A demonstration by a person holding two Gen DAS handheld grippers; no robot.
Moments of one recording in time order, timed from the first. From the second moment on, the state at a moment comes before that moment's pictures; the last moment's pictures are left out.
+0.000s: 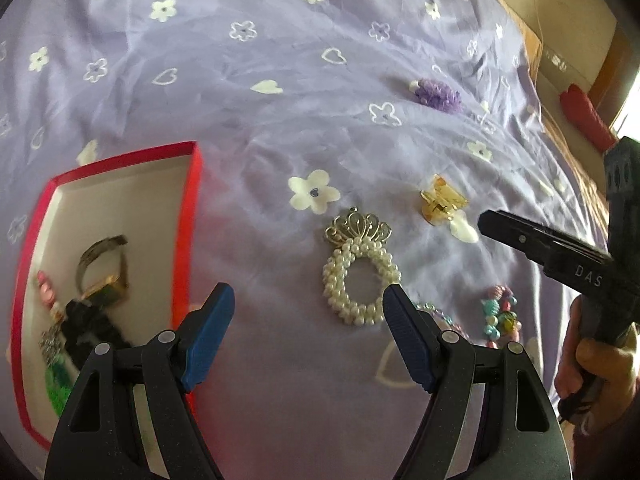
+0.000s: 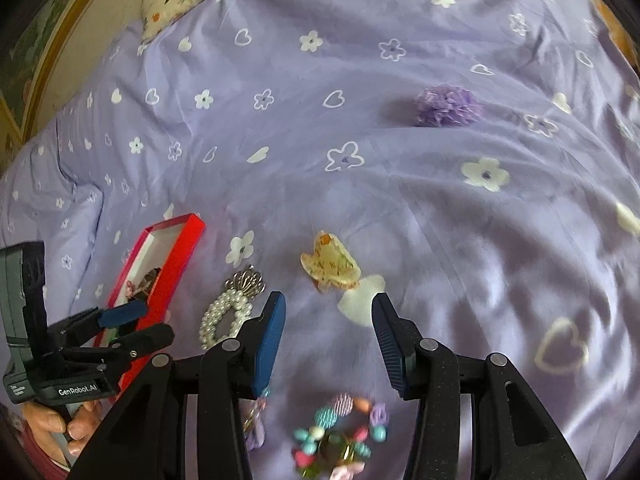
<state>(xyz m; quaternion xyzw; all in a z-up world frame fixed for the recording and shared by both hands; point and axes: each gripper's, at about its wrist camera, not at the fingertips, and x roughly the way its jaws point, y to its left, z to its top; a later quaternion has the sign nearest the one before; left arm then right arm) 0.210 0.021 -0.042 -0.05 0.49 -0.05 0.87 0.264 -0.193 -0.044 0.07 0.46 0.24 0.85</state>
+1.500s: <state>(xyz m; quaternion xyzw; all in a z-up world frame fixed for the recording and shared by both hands) 0.157 0.058 -0.001 -0.08 0.42 -0.07 0.90 0.219 -0.141 -0.028 0.07 0.46 0.30 0.83</state>
